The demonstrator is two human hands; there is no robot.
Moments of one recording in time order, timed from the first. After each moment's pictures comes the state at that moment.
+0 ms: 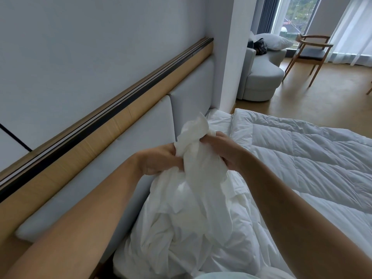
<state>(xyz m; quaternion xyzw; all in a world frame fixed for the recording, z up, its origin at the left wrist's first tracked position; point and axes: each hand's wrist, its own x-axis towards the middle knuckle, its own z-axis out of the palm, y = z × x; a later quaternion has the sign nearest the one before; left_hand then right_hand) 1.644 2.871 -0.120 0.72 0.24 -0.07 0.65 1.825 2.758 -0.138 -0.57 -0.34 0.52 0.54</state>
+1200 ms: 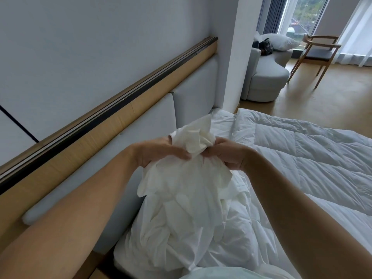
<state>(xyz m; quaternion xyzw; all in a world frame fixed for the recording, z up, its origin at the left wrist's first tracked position) 1.636 2.872 -0.113 0.71 0.26 -0.06 0.66 1.833 2.740 -0.147 -0.51 -0.40 0.62 0.45</state>
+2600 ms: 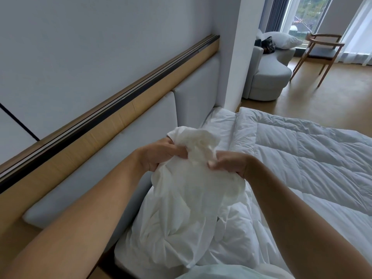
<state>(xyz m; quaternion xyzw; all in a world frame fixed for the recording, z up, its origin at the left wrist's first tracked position) 1.642 2.864 -0.132 0.63 0.25 0.01 0.73 1.844 2.732 -0.175 -0.54 -0.42 0.65 0.34</state>
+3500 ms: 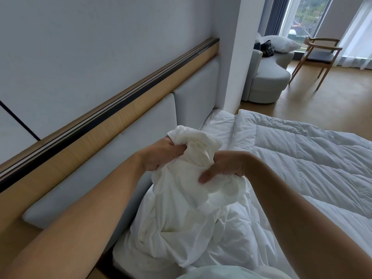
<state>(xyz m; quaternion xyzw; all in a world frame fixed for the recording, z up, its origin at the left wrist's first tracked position) 1.640 2.861 -0.132 0.69 0.28 0.07 0.66 1.835 2.733 -0.155 -0.57 -0.49 0.61 0.25</state>
